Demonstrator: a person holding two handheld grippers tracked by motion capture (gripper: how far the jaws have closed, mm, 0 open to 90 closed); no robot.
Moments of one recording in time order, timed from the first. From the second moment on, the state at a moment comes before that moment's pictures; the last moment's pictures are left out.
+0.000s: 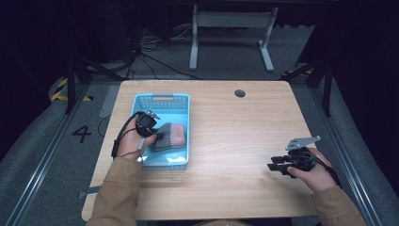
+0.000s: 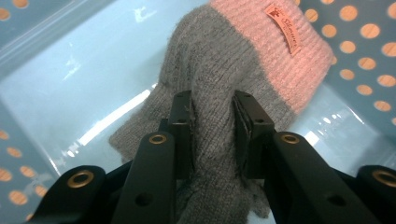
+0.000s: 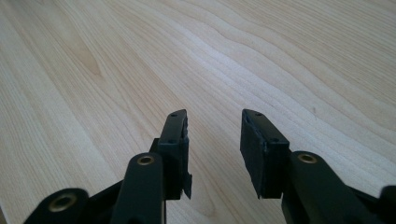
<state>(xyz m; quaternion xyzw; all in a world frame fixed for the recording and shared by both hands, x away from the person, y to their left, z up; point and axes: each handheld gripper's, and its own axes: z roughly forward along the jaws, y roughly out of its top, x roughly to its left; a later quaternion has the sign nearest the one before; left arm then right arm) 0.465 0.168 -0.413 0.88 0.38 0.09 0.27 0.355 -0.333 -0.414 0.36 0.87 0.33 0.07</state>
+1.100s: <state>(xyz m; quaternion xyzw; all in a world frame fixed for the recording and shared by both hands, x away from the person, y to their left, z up) 0.433 0.151 -0.382 0.86 0.35 0.13 0.35 0.363 -0.324 -0.413 0.35 0.87 0.34 0.07</state>
